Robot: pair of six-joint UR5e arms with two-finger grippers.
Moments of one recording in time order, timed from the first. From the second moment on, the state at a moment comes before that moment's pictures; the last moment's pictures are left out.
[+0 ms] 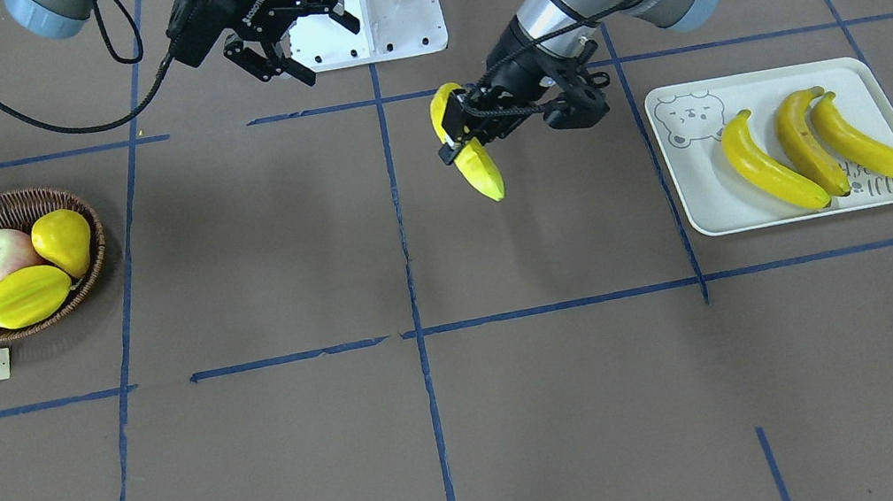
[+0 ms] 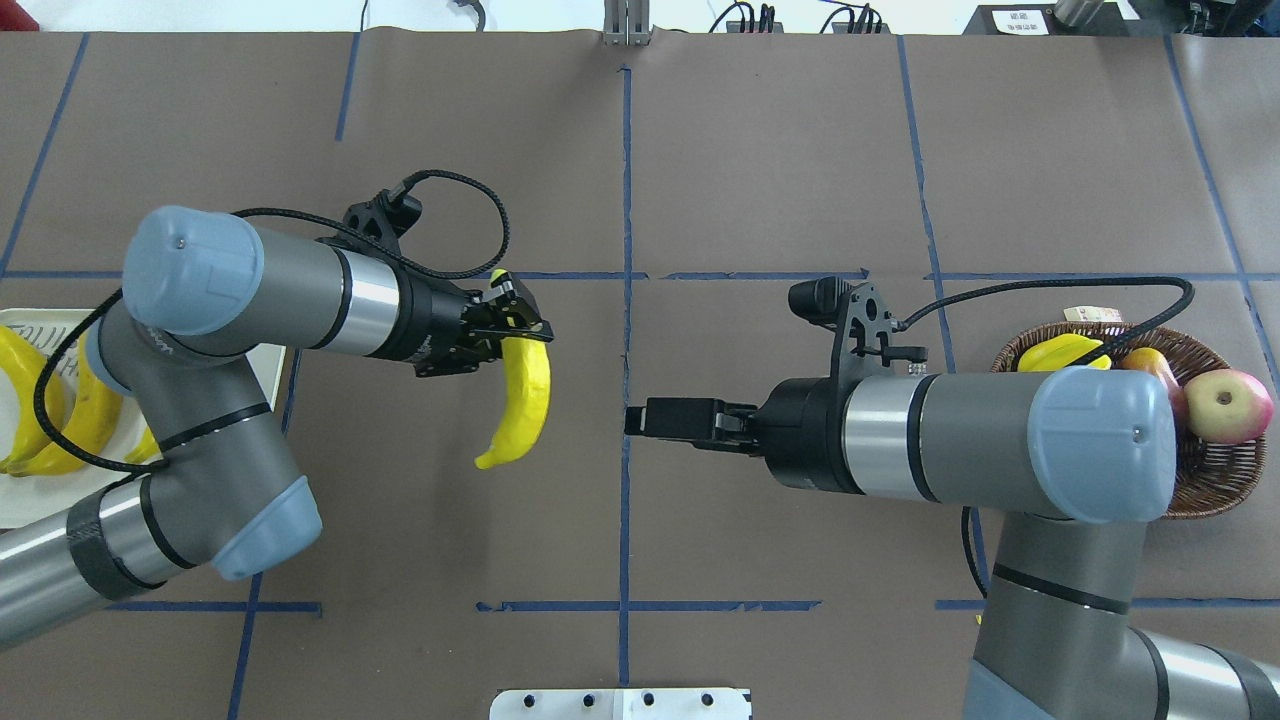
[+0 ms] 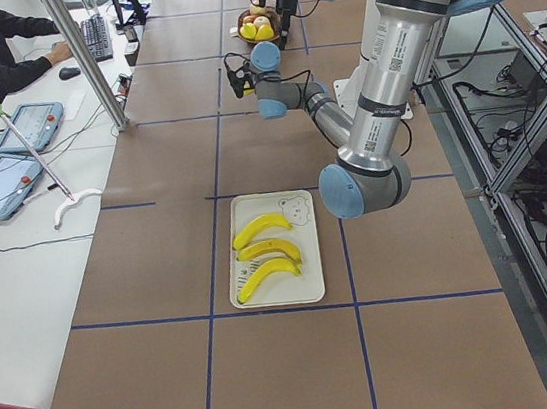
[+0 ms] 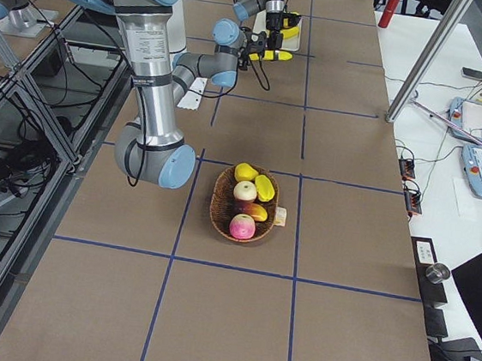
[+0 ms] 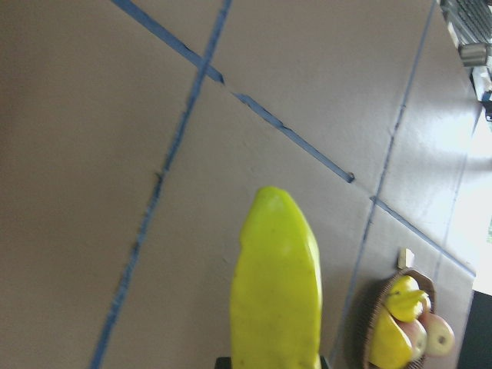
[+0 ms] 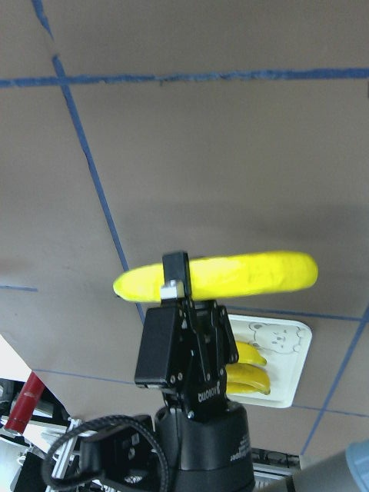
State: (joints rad) left arm -0.64 -1.99 -1.79 -2.24 -1.97 -1.70; right arm 0.42 -1.28 2.07 -0.82 1.74 1.51
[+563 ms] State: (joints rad) left arm -0.76 -1.73 -1.87 -1.96 -1.96 -1.35; right arm 0.50 -1.35 2.06 -0.82 1.74 1.49
